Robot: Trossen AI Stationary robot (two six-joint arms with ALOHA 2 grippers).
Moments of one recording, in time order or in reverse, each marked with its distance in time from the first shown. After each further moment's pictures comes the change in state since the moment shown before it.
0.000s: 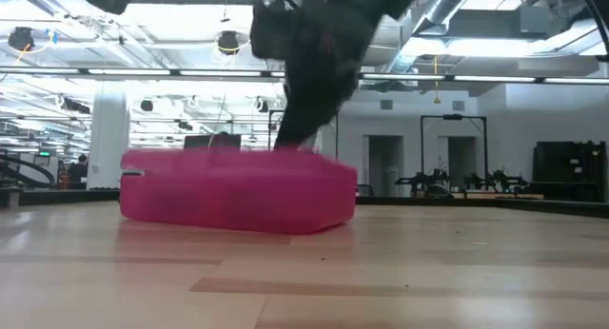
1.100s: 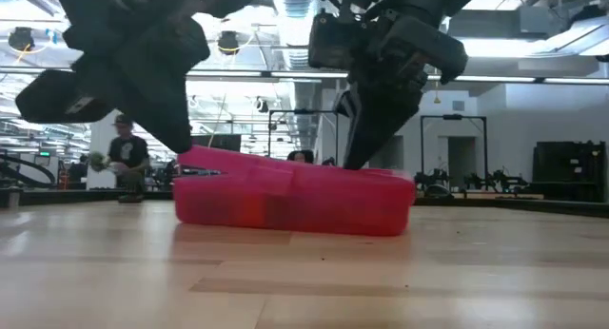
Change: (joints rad) left arm -0.032 0.557 0.000 0.088 0.439 -0.040; right arm 0.070 -0.109 -0.314 0.032 0.157 -0.052
